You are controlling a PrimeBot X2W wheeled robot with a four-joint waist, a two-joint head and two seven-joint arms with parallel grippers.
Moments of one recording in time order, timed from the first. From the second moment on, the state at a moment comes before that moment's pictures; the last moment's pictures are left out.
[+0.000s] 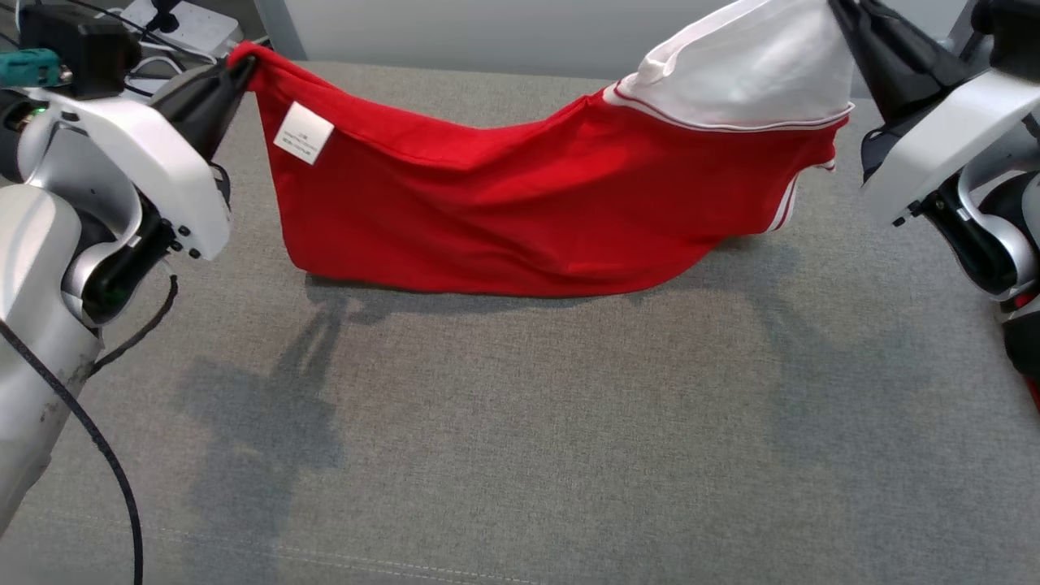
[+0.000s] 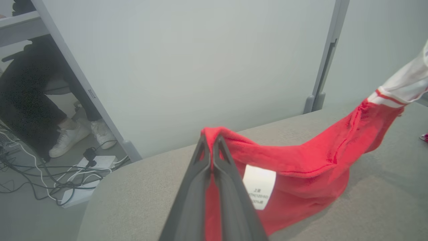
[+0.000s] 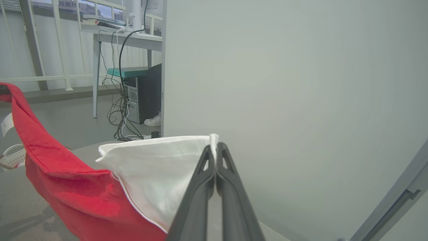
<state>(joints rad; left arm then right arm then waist) -0.95 0.56 -0.70 0.47 -0.84 -0.13 0.11 -0.91 -0.46 0.53 0.33 0.56 0.13 0.05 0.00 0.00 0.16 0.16</state>
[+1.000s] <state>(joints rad) -1.34 0.54 -0.63 0.50 -1.07 -0.12 -0.07 -1.40 -0.22 0.25 0.56 0.68 0.13 0.11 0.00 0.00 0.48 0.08</state>
